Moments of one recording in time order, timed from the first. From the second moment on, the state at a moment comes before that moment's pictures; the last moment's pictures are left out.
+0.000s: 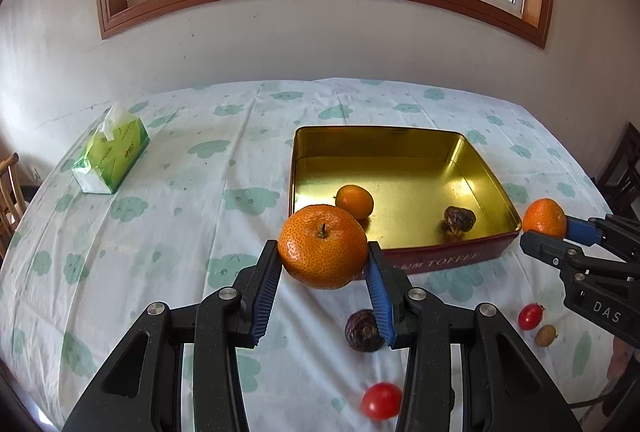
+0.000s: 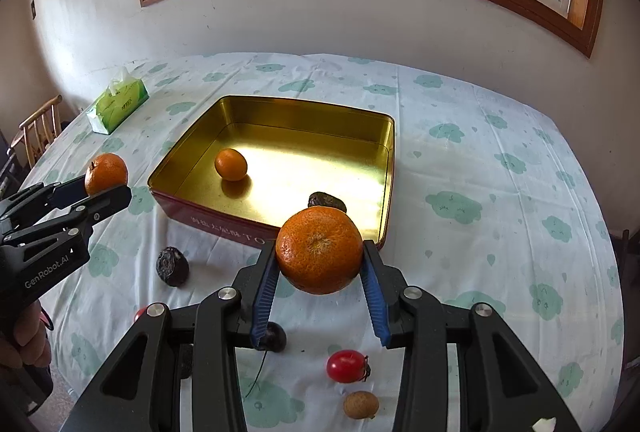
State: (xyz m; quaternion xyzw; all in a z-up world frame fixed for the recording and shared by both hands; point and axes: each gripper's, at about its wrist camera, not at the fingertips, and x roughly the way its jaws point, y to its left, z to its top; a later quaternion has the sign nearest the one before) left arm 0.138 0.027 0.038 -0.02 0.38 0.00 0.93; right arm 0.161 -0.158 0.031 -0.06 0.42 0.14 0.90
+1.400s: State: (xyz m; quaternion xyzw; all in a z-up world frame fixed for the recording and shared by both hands) left arm 0.226 0.008 -0.022 0.00 0.44 -0.01 0.90; right arm 0.237 -0.144 -0.019 -0.07 0.46 0.14 0.87
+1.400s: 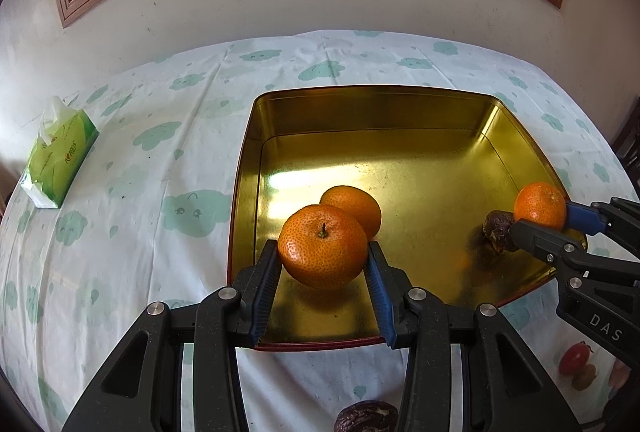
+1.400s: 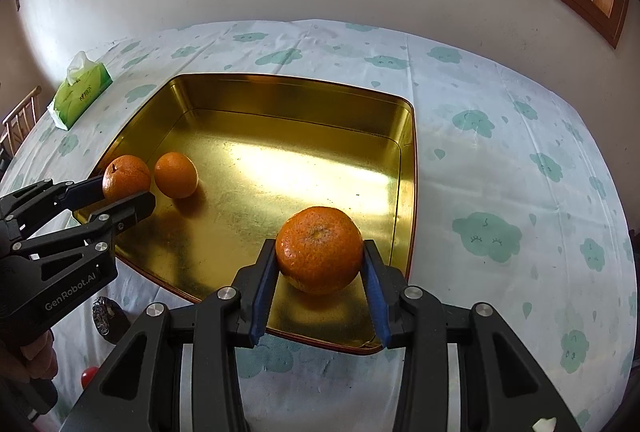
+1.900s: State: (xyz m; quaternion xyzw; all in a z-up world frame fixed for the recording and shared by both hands) left arm 0.226 0.007 -0.021 -0.01 0.45 -0.01 0.89; right arm 0.237 -0.145 -0.020 -0.07 0.46 0.14 0.87
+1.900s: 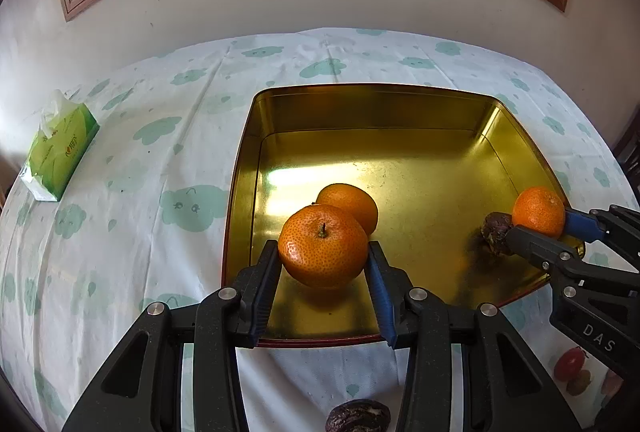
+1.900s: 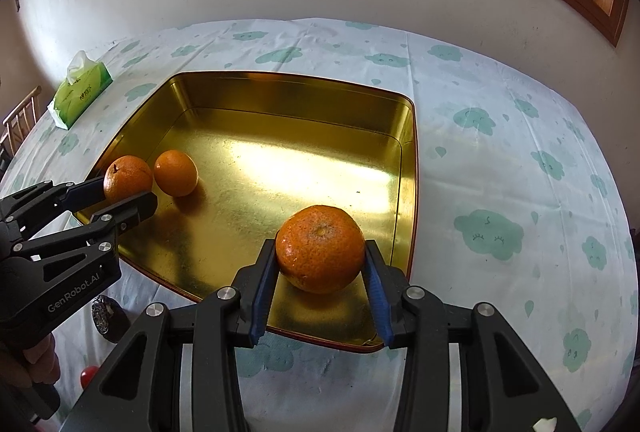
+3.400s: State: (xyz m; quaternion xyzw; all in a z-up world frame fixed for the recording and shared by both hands) left arm 0.062 0.007 0.011 0.01 0.41 0.00 0.91; right arm 0.091 -0.180 0.019 -0.05 0.43 0.14 0.89
